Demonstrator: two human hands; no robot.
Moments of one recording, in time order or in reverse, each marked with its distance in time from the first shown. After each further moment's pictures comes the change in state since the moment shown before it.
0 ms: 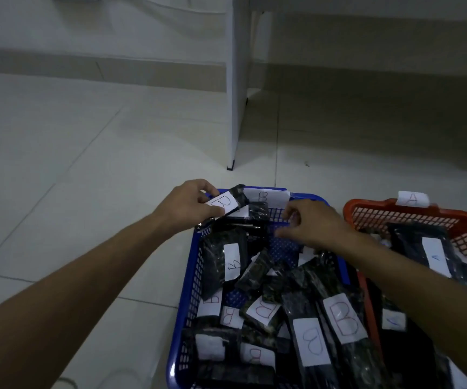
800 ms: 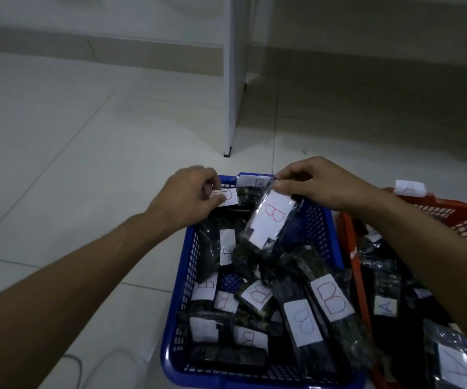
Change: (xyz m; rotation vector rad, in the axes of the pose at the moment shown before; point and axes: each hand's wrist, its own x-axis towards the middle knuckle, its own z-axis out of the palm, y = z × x) left_hand -0.013 -0.002 0.006 0.434 0.165 0.375; right_hand -0.016 -0.014 -0.052 0.459 -0.084 -0.225
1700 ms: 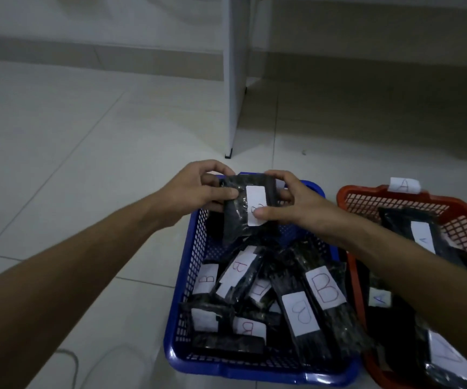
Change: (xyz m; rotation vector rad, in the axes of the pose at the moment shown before) left_hand -0.006 0.031 -0.020 -0.896 -0.230 -0.242; right_hand -0.019 0.012 0.041 0.354 -0.043 0.097
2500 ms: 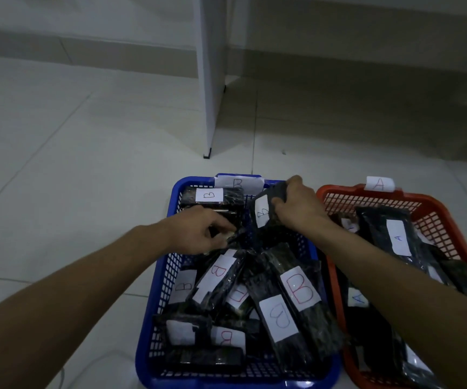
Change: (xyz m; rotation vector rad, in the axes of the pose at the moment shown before) left_hand 0.025 -0.054 0.027 0.904 -0.364 0.102; right_hand 0.028 0.026 -0.016 -0.623 0.482 0.188
